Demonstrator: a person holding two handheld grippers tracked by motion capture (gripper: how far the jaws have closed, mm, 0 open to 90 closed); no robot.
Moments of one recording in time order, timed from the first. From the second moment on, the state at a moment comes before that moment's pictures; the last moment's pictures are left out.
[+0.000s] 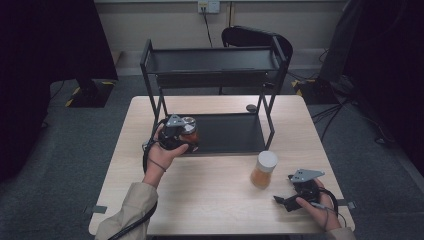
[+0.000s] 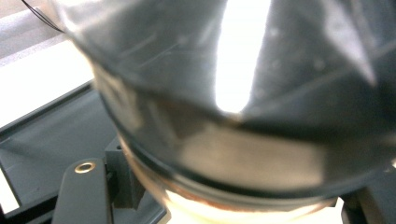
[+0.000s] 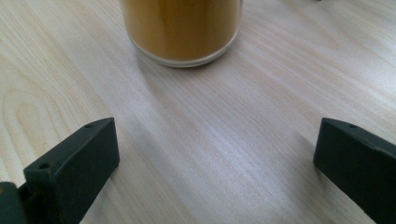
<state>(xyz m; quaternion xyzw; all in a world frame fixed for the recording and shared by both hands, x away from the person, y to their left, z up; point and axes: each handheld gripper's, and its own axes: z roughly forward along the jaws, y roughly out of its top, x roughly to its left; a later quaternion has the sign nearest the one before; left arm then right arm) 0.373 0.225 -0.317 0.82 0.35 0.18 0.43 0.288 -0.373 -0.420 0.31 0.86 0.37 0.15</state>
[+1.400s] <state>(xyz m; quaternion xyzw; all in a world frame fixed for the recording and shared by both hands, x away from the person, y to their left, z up) 0.394 0.232 -0.231 0.81 0.35 0.18 0.43 0.288 -0.372 -0.420 0.31 0.86 0.37 0.15</state>
